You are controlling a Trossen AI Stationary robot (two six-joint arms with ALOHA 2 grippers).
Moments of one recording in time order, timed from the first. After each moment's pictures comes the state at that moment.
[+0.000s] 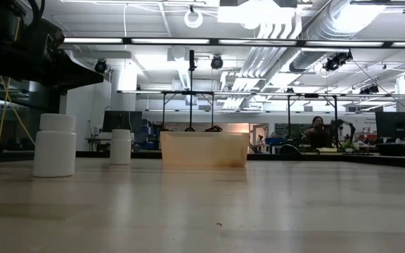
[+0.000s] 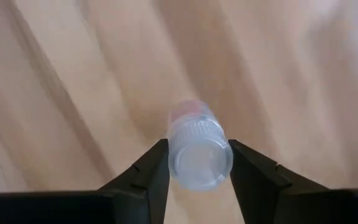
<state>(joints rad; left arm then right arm) 0.14 0.12 0.01 0.05 -0.22 -0.05 0.87 1.64 1.08 -0.99 0.19 1.32</state>
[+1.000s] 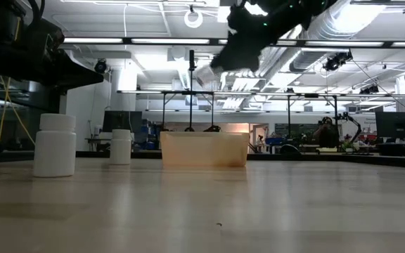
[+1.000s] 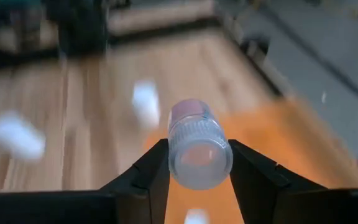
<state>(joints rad) 0.14 0.12 0.01 0.05 -0.22 -0.05 -0.29 1.50 1.11 -0.12 -0.03 0.04</state>
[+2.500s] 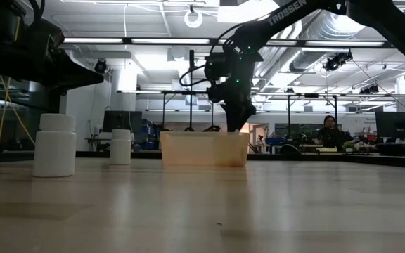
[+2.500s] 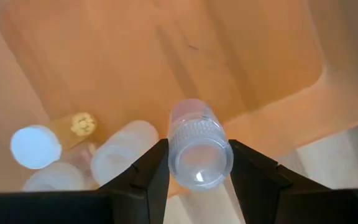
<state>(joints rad) 0.14 0.12 0.01 0.05 -0.24 -0.05 -0.54 2.13 1.80 -1.04 -0.09 -0.09</state>
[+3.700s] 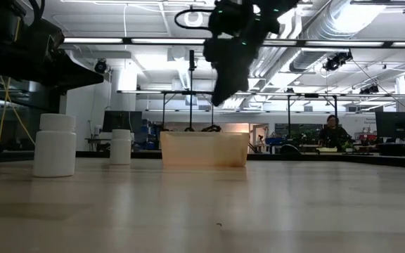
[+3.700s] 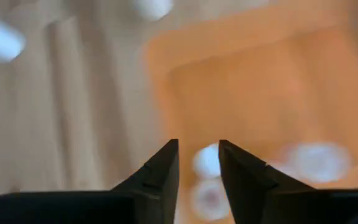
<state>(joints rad) 0.14 0.12 0.01 0.05 -0.24 -0.05 -0.31 1.81 1.48 -0.67 -0.11 0.01</state>
